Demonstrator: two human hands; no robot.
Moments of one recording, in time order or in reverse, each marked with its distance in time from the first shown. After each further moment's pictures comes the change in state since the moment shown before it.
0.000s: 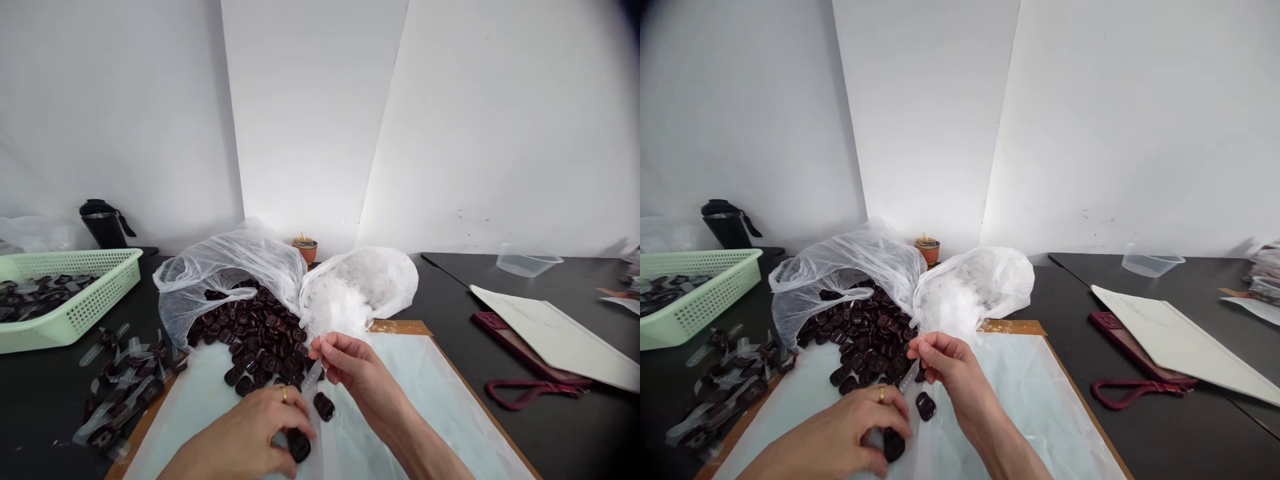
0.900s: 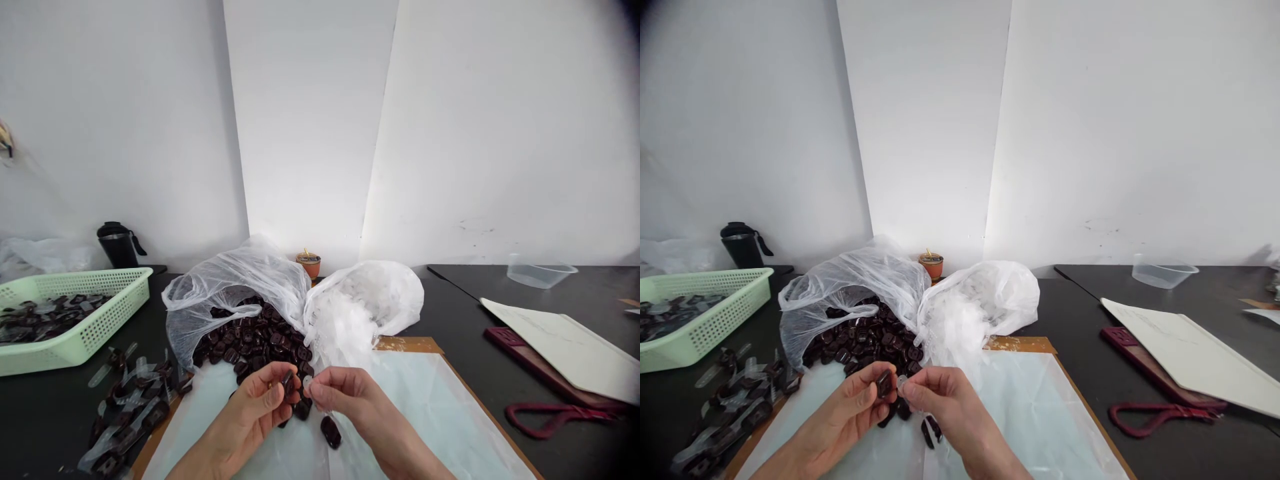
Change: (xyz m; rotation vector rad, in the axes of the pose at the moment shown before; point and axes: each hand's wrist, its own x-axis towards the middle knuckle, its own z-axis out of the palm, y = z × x) left_hand 0.014 -0.014 -0.004 -1.256 0.363 -0.074; right_hand -0.007 -0.007 0.012 -0.213 -0.050 0.070
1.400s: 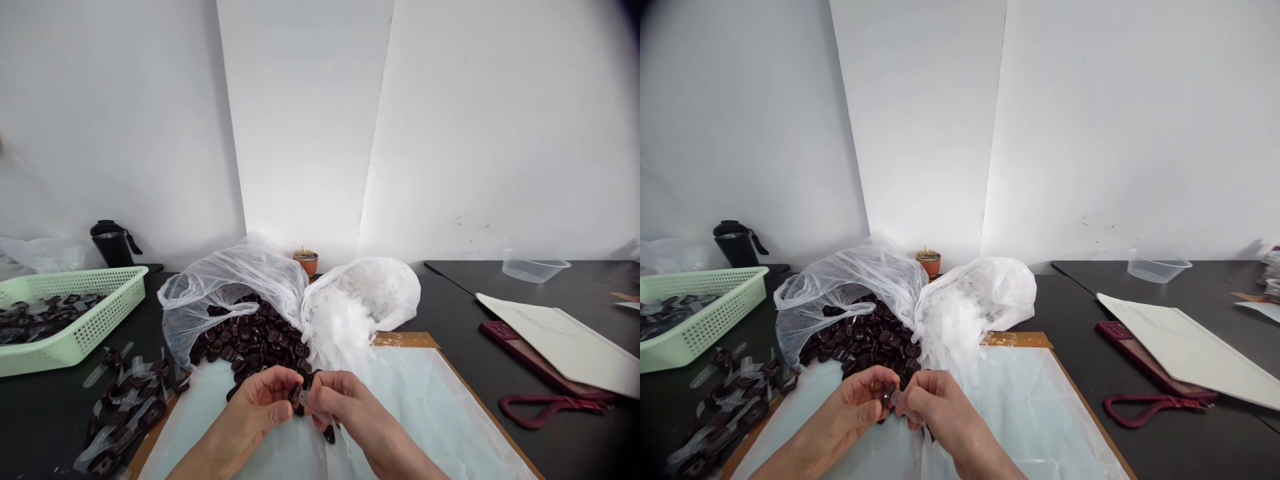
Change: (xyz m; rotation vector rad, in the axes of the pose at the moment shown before) left_hand -0.001 -0.005 0.001 0.245 -0.072 0.036; right_hand 0.002 0.007 0.008 -0.011 -0.028 0.052
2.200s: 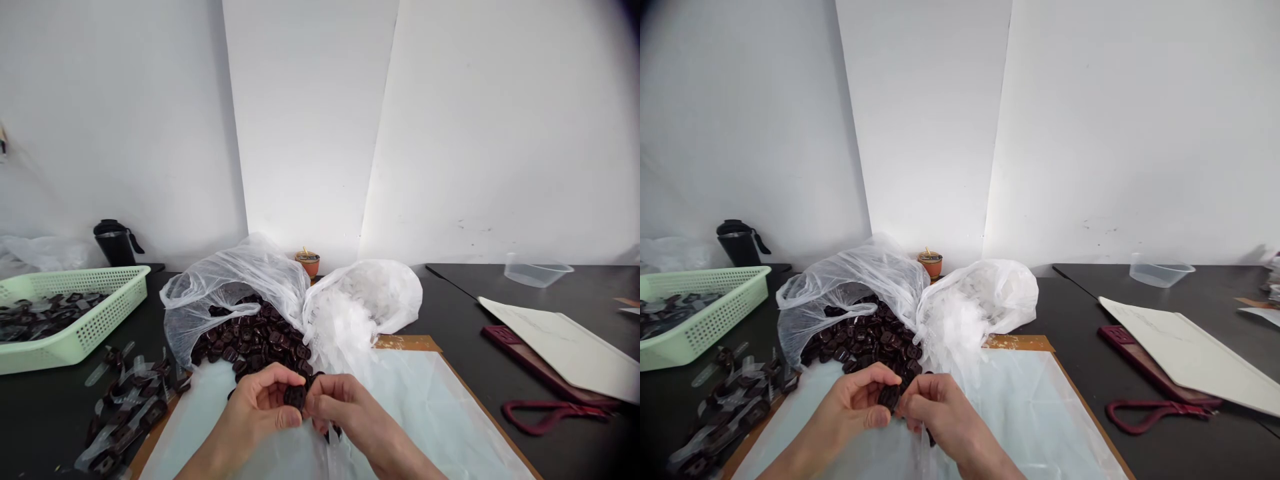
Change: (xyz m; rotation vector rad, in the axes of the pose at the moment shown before) left_hand 0.007 0.001 -0.005 0.274 0.048 0.163; right_hand 0.006 0.012 -0.007 -0.044 -0.041 -0.017
